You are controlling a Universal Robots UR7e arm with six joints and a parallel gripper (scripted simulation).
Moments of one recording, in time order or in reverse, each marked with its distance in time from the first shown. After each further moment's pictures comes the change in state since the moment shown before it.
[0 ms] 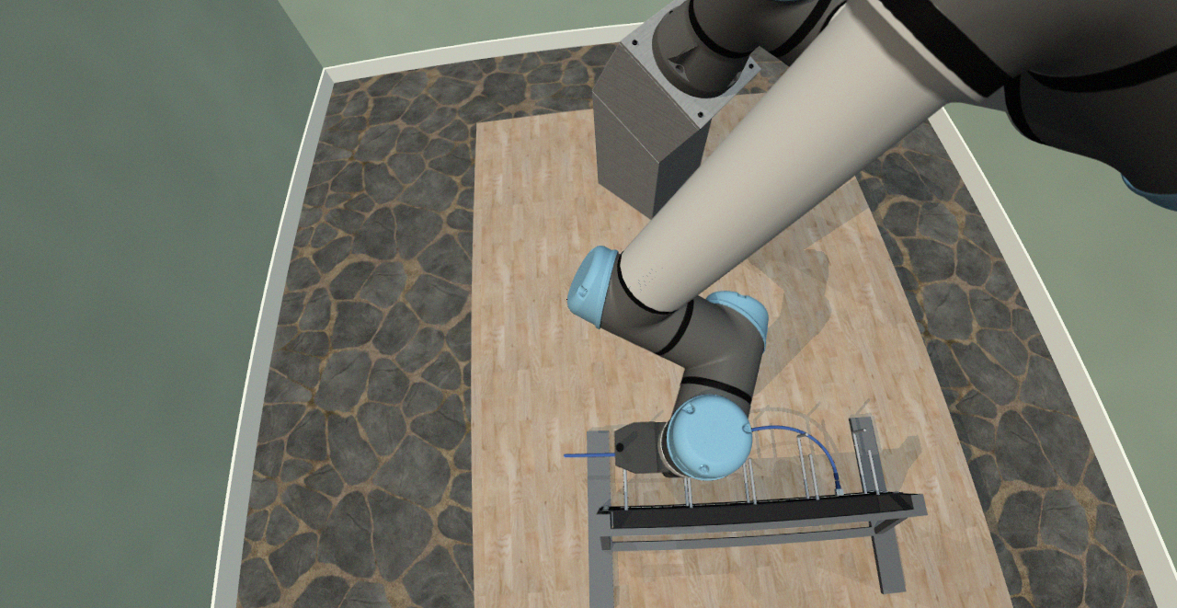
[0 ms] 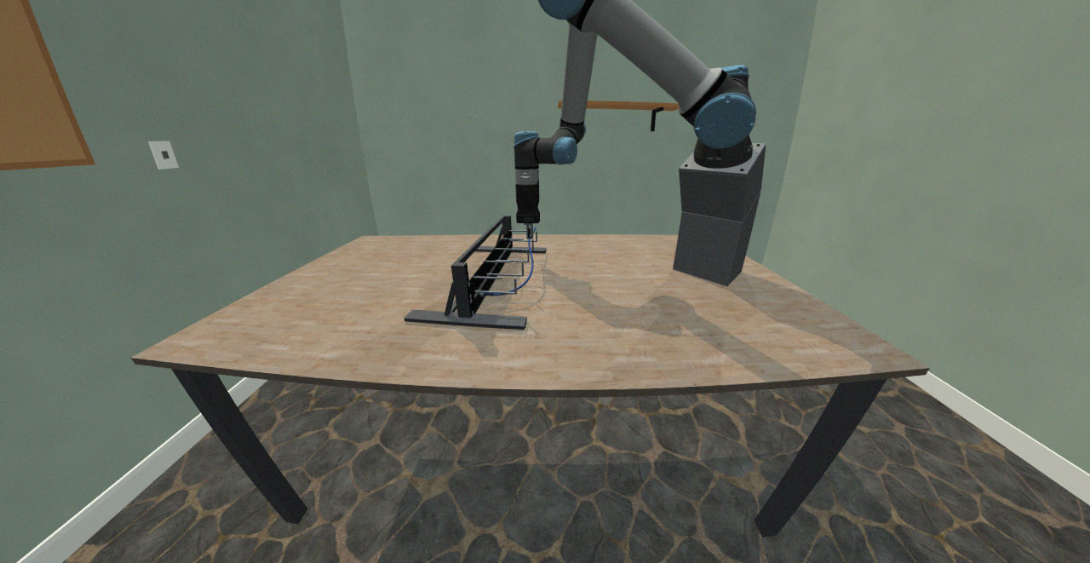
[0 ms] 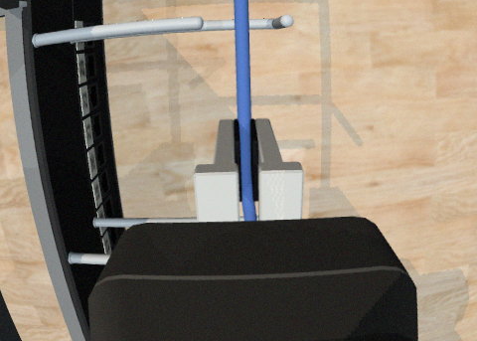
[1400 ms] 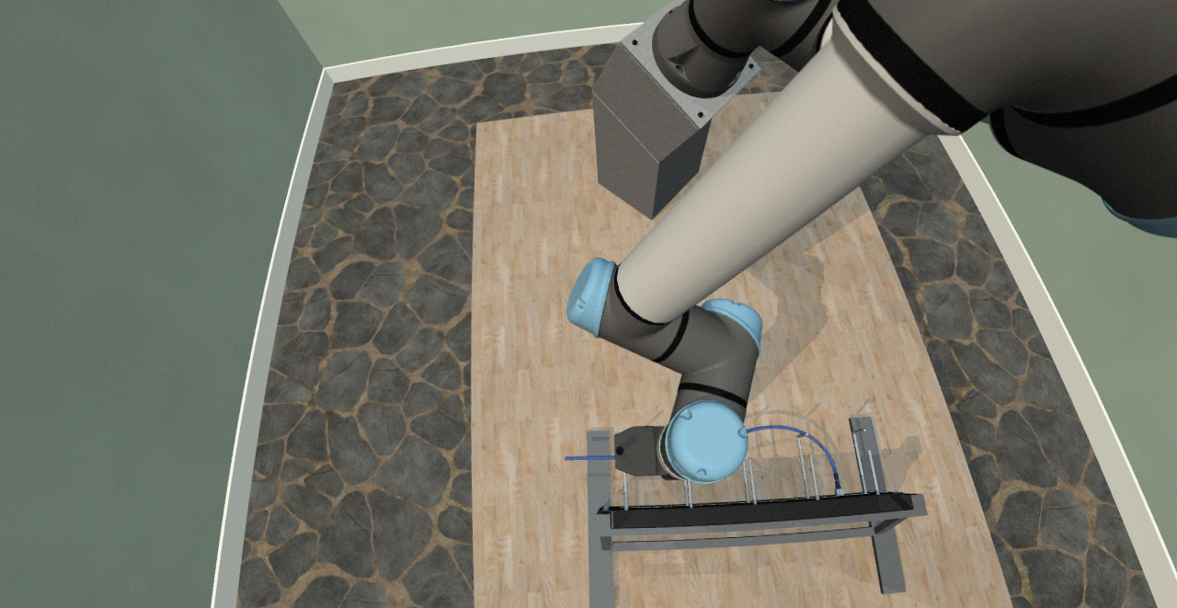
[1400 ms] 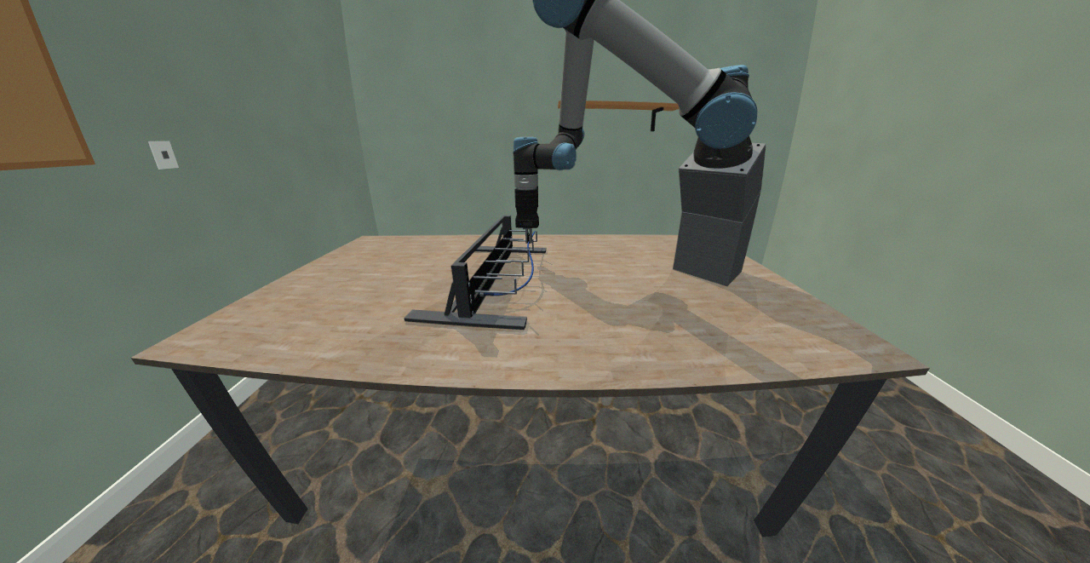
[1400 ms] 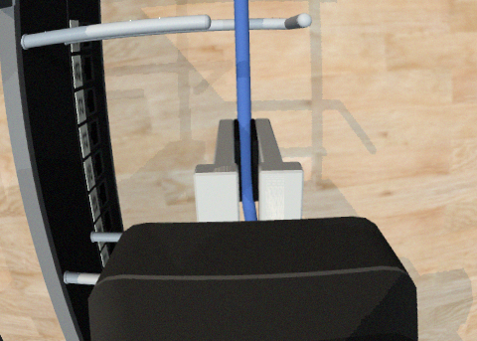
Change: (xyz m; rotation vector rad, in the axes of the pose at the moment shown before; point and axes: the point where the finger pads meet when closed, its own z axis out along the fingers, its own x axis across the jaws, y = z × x) arm -0.004 0.000 0.016 0.001 -0.003 0.000
